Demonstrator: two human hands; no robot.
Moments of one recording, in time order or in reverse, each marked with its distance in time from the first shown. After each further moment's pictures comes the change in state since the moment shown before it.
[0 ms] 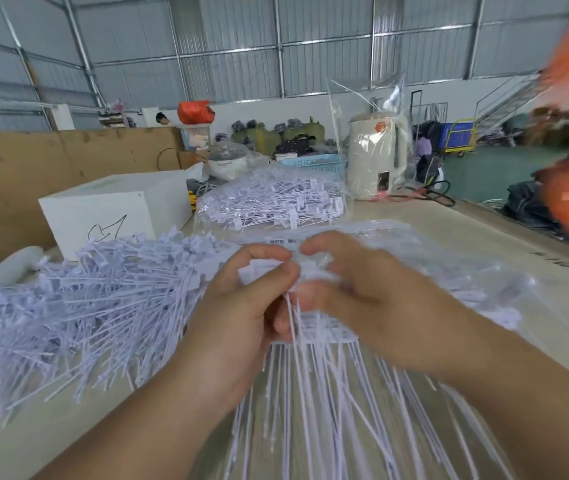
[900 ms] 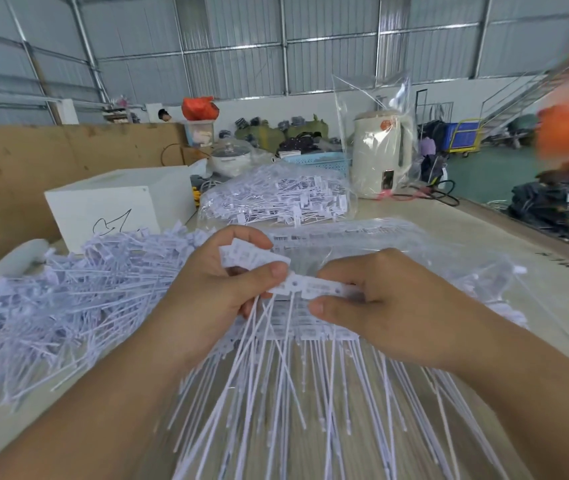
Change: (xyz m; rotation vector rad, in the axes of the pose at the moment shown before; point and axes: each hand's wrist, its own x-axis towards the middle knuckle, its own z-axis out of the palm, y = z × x) left_hand 0.018 0.012 -0.034 0.287 -0.066 0.100; right_hand 0.000 0.000 -0.006 -0.251 -0.063 0.042
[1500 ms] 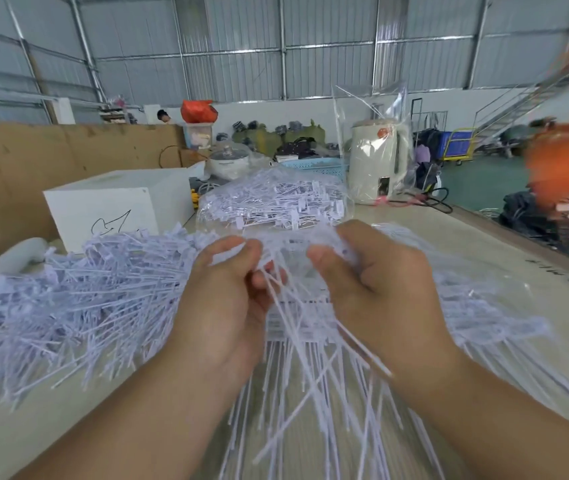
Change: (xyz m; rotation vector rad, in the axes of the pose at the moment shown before) left_hand -0.003 0.000 0.026 -0.588 0.296 -0.115; right_hand 0.002 -0.026 0.026 0.100 0.651 -0.071
